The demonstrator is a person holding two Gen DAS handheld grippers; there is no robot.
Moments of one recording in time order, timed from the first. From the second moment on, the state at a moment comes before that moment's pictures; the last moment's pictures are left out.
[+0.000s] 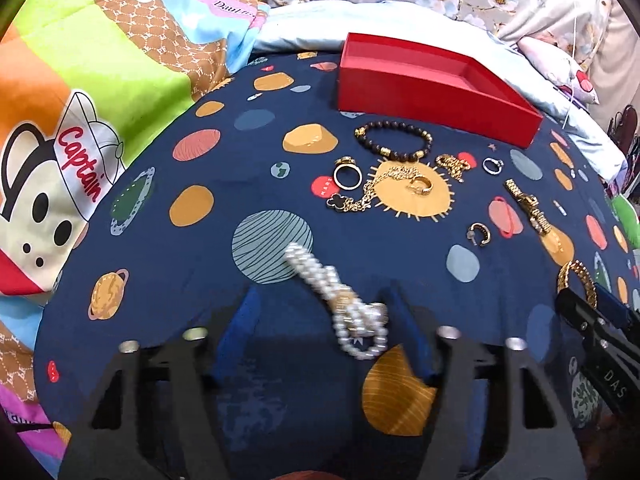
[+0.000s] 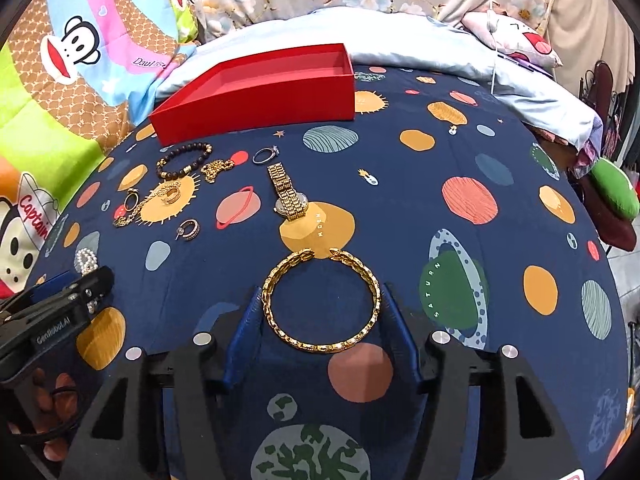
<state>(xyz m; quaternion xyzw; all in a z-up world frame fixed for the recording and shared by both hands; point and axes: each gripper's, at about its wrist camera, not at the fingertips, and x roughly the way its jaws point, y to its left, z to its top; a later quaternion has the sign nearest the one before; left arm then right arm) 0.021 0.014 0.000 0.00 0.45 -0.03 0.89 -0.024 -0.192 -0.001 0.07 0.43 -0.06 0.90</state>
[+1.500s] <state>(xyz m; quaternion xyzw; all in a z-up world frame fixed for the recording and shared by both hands) 0.206 -0.033 0.151 0.01 0.32 -0.11 0.94 0.180 -0.238 0.104 0.10 0.35 0.01 0.93</state>
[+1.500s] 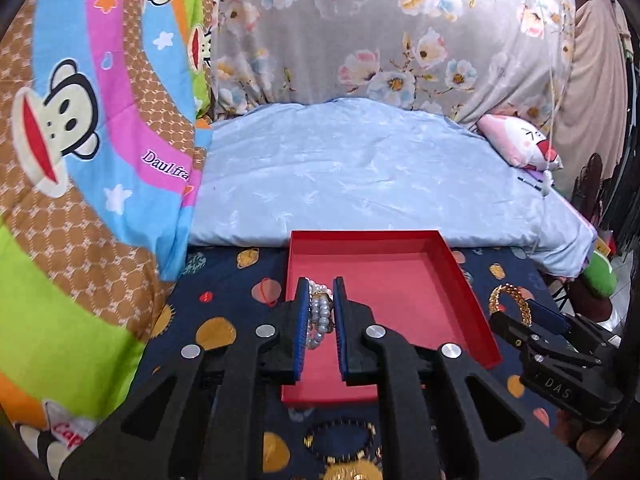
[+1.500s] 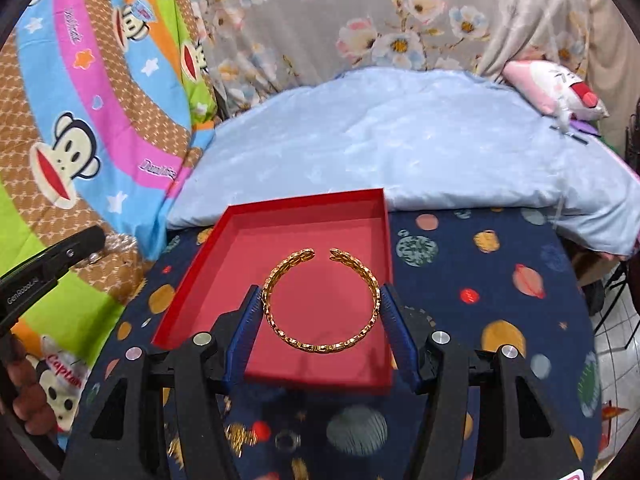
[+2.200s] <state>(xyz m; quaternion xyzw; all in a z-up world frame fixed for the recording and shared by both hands) 0.266 -0.051 0.083 0.04 0.36 -0.05 0.93 0.208 -0.225 0.065 0.05 0.36 -0.02 0.93</state>
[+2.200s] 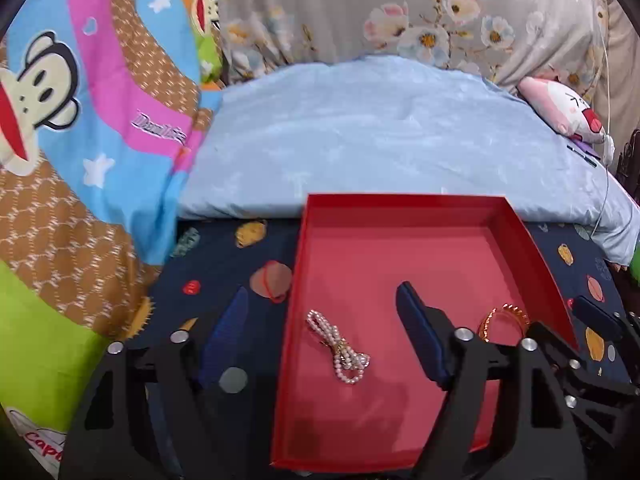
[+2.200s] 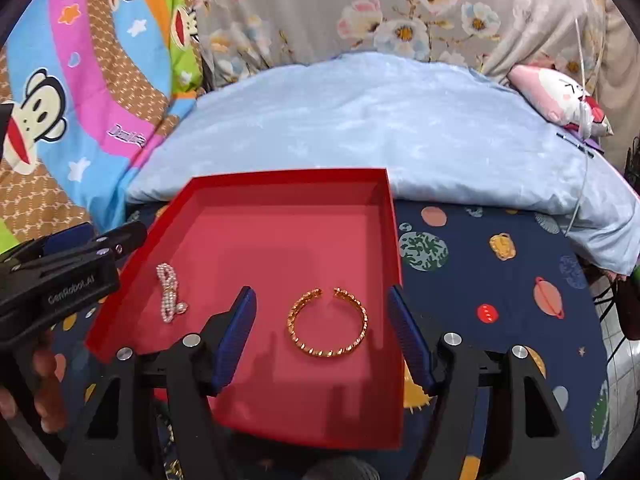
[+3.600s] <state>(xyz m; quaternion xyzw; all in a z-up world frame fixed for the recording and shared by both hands) 0.075 0.031 0.003 -0.02 0.41 -0.02 0.91 0.064 -0.198 0.000 0.07 0.43 -0.01 0.90</state>
